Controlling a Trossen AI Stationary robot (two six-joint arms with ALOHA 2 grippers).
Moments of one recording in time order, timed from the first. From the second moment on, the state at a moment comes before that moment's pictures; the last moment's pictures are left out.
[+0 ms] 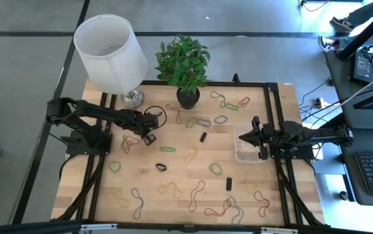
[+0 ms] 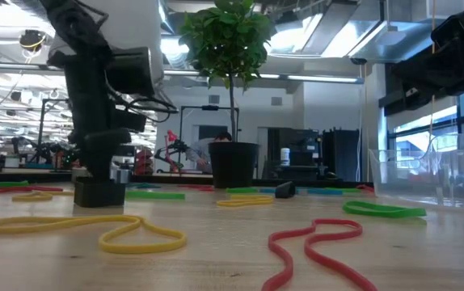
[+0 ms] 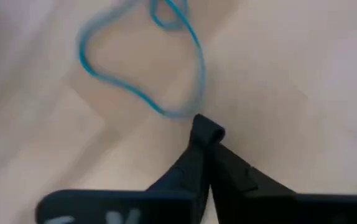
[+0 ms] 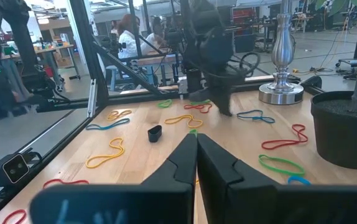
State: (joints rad) left arm 0.17 1.43 0.64 -0.59 -0.18 -0.56; right arm 0.08 0.02 0.01 0.03 0.02 0.13
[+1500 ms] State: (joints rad) left arm -0.03 2.25 2.22 -0.88 -0.24 -0.30; right arm 0.08 0.02 0.01 0.06 0.02 0.16
